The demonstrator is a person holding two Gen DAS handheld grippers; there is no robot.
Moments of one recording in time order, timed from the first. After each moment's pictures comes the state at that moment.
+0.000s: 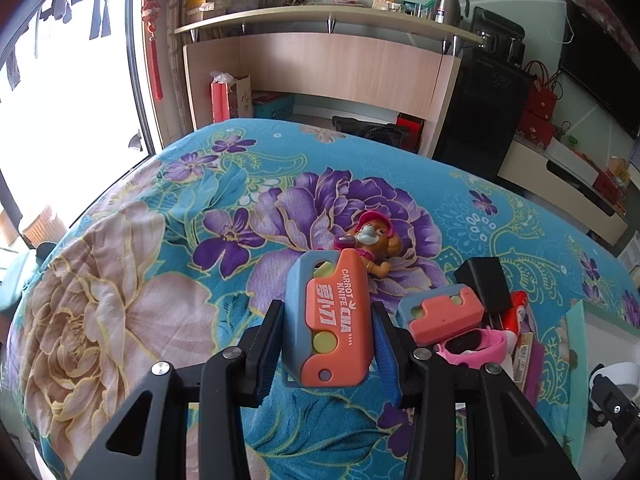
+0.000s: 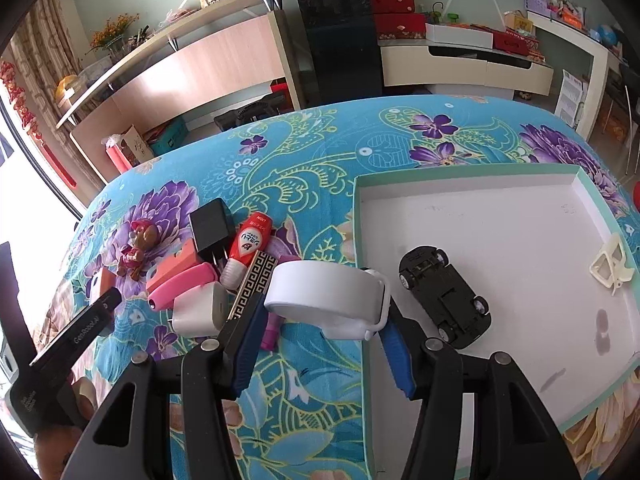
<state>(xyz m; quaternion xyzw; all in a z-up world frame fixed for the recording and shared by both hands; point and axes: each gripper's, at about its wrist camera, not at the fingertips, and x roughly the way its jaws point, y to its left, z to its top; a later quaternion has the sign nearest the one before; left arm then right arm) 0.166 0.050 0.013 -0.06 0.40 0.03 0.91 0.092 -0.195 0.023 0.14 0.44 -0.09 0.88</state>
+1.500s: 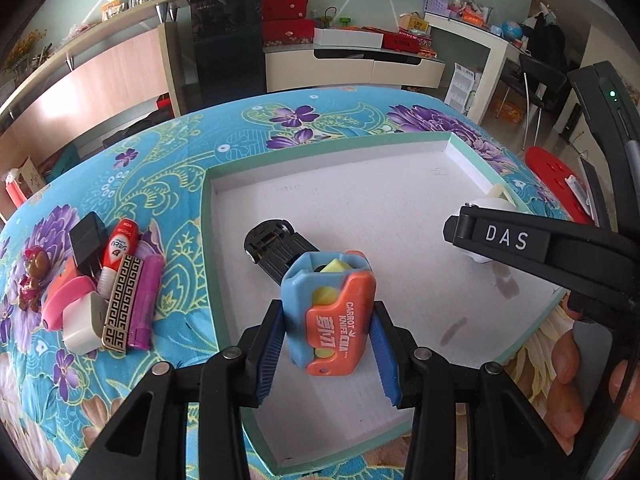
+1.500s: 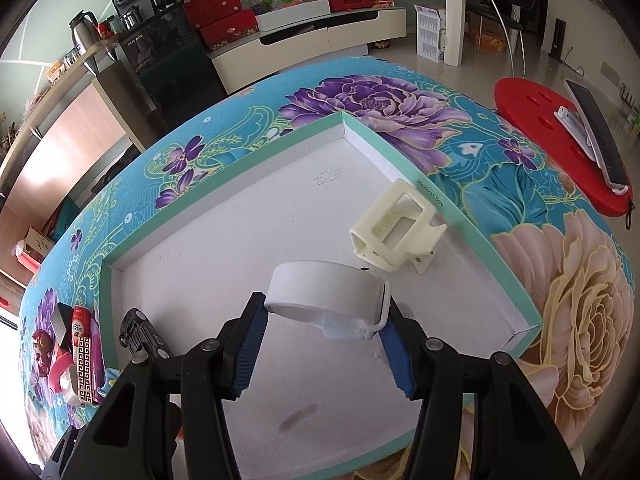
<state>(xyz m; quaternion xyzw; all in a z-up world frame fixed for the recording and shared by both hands) 0.064 -0.212 0.009 0.12 0.45 -0.31 0.83 0.023 -0.370 0.009 0.25 0.44 -0.29 0.81</state>
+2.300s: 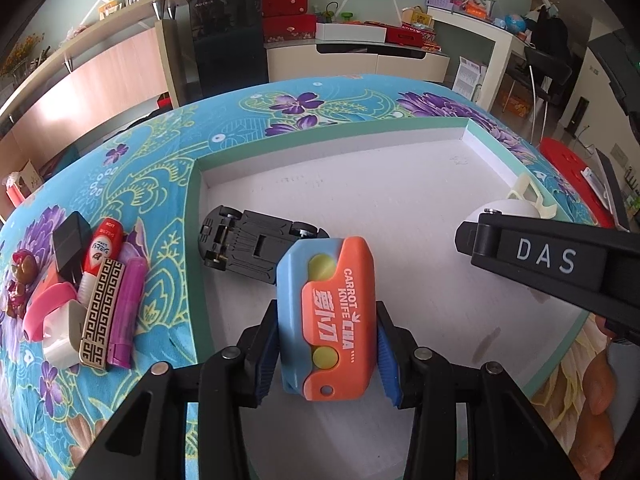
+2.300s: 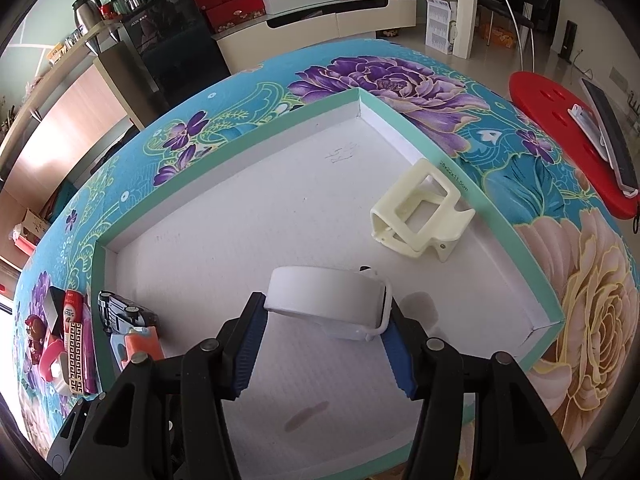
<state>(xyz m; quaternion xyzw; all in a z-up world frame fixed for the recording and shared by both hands) 0.081 -0.223 -0.017 0.13 0.45 -0.30 0.83 0.033 -0.365 -0.003 0.24 0.47 -0.28 0.80</state>
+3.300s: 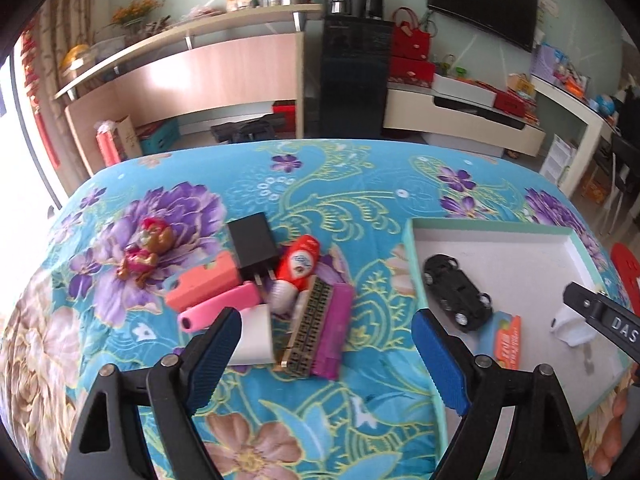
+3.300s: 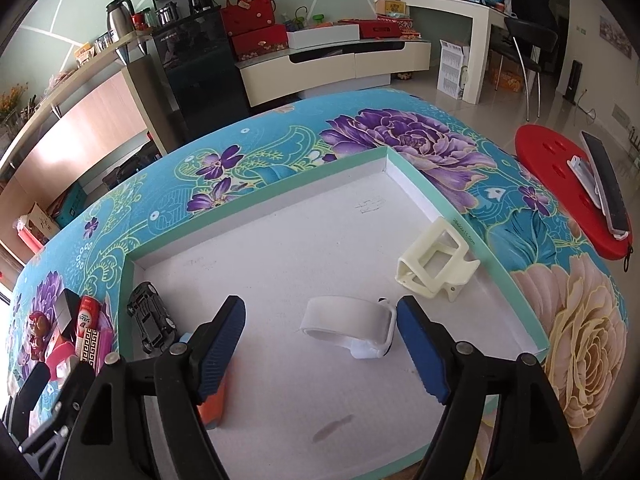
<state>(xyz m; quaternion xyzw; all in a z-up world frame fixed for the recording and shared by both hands) 0.129 -0.099 0.027 0.03 0.41 -0.13 0.90 0.042 -0.339 0.028 0.19 0.41 -0.27 0.85</state>
